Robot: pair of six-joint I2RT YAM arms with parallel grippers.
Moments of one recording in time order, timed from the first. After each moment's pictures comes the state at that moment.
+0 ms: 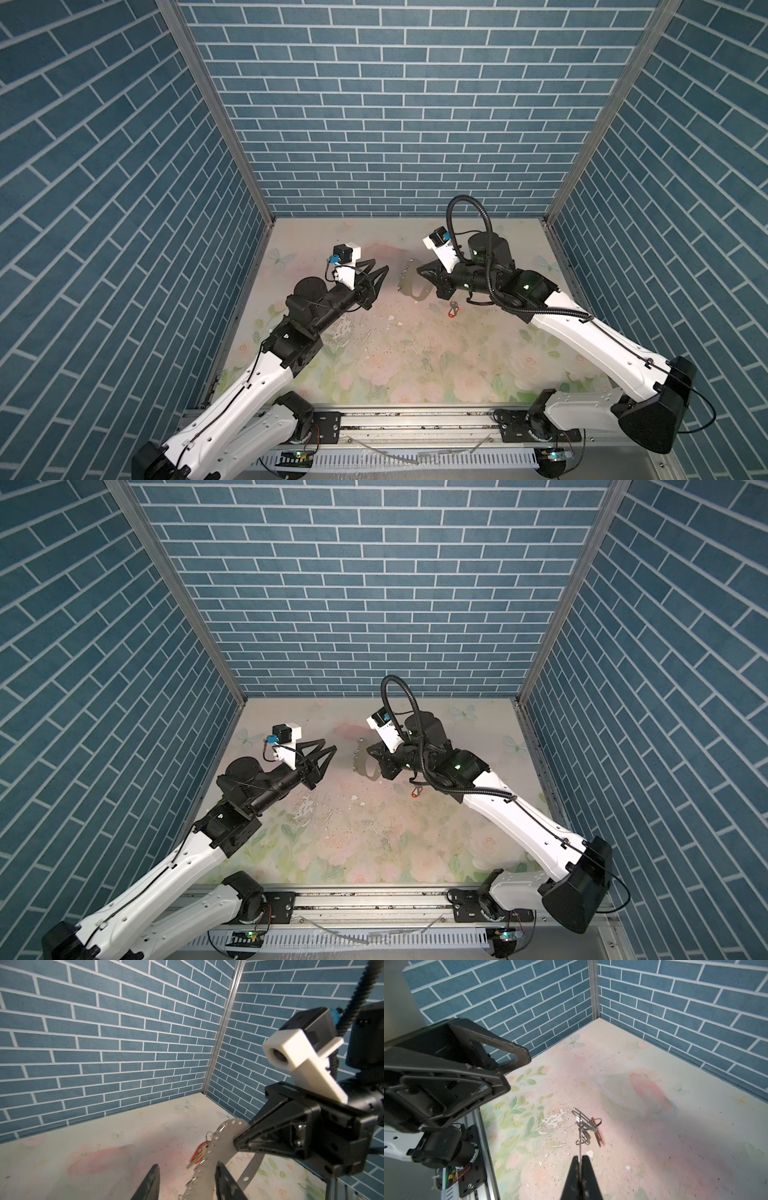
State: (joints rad) left arm -0.57 0.83 0.71 0.11 0.16 -0.23; right arm 0.78 1.29 1.31 -0.50 -0.32 0.03
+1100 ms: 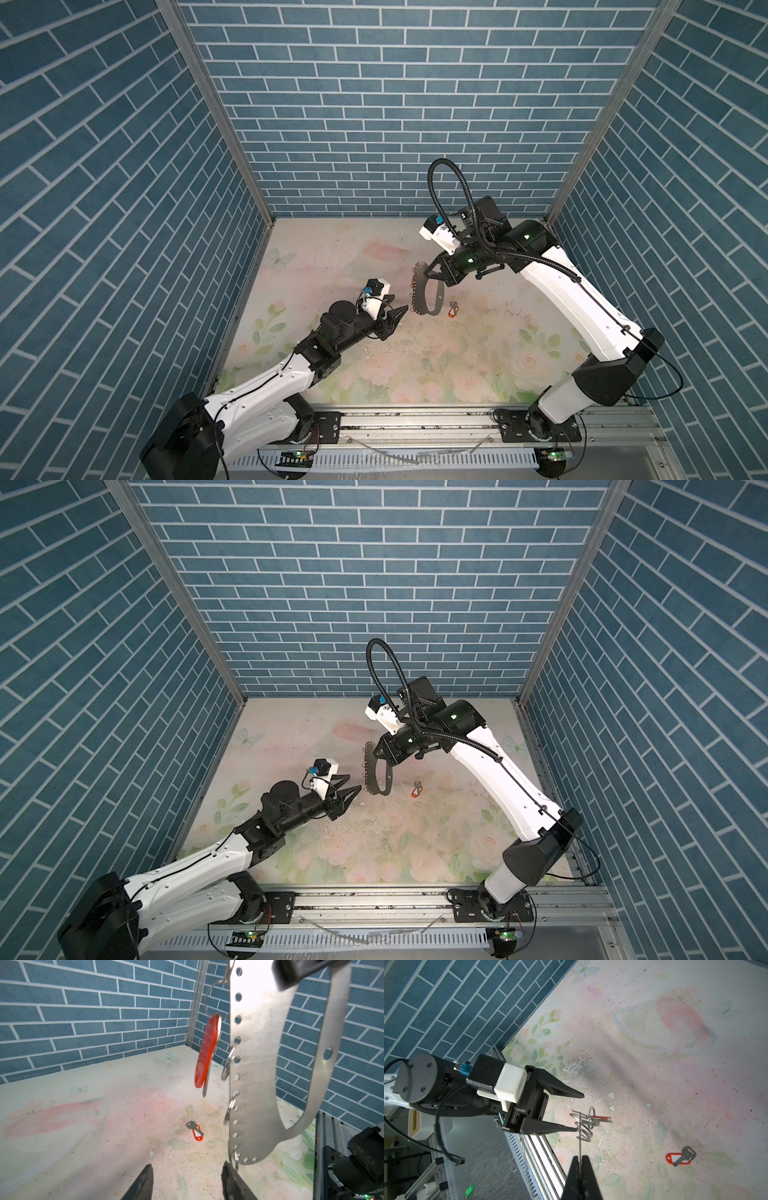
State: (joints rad) left arm -0.72 1.00 0.42 0.41 0.20 -0.18; right arm 0.72 1.59 1.86 -1.18 -0.48 0.01
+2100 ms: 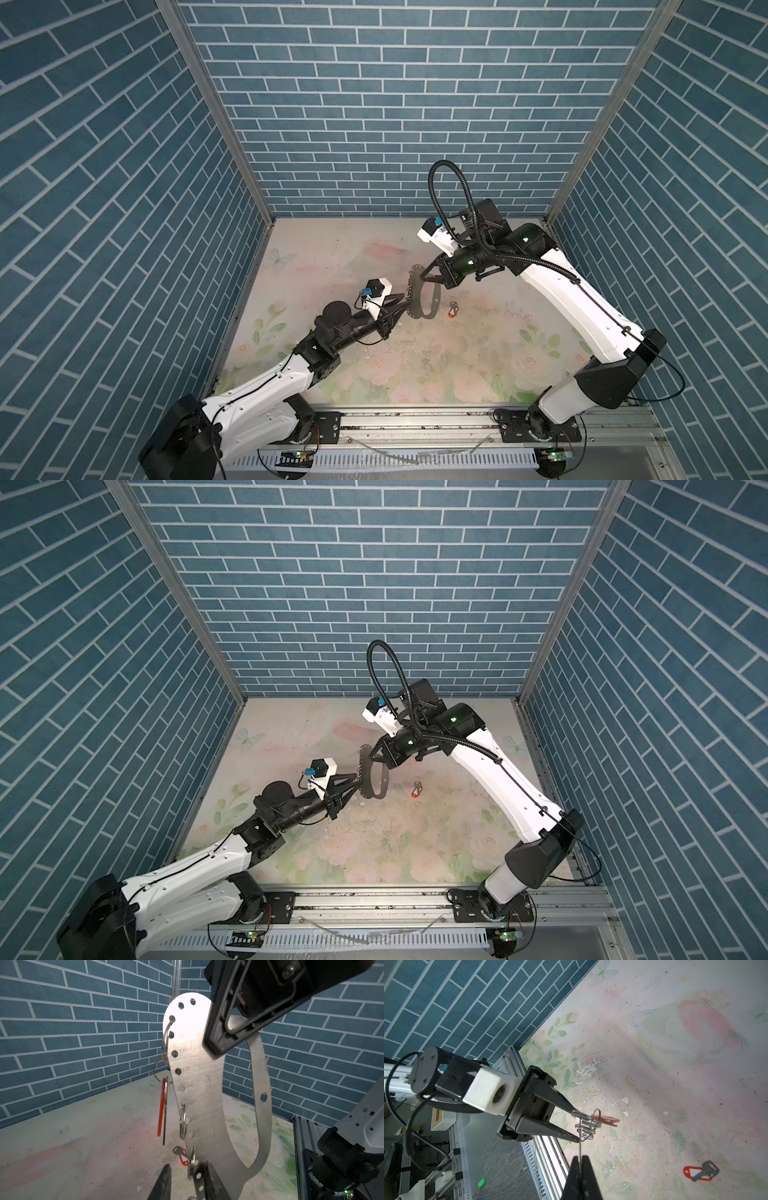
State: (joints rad) left arm -0.73 0.98 0.42 0.52 0.29 -0.13; right arm 0.72 1.57 1.80 -1.13 -0.57 0.00
